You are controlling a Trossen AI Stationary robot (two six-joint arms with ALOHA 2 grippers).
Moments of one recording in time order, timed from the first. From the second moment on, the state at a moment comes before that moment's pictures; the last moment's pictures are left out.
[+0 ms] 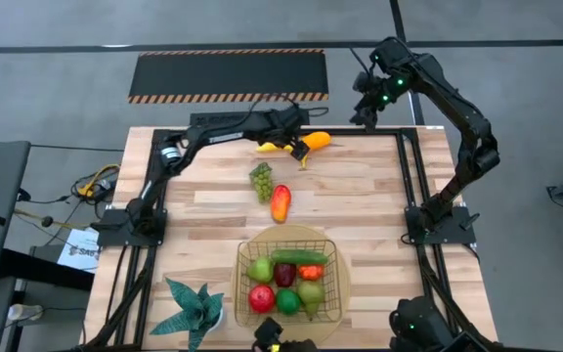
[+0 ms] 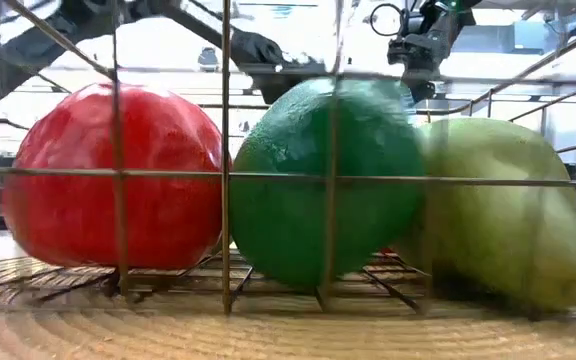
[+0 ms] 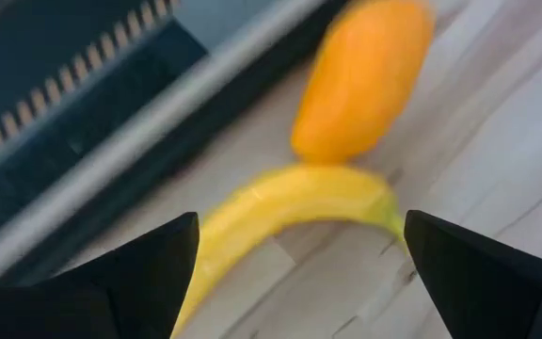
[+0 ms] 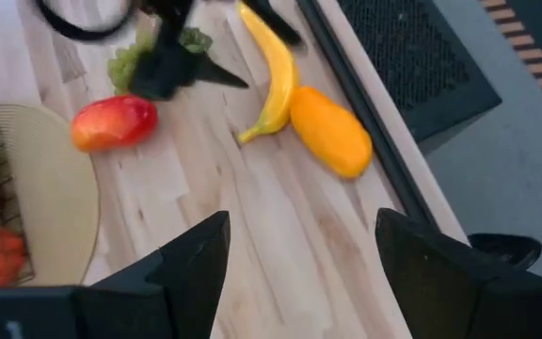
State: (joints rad) left arm 0.48 2.22 1.91 -0.71 -0.19 -0.30; right arm -0.99 1.62 1.75 -1.25 -0.42 -0.46
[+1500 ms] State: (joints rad) left arm 0.72 2.15 2.04 -0.89 0.11 -0.69; right arm -1.08 1.62 1.40 -0.89 -0.42 -0.41
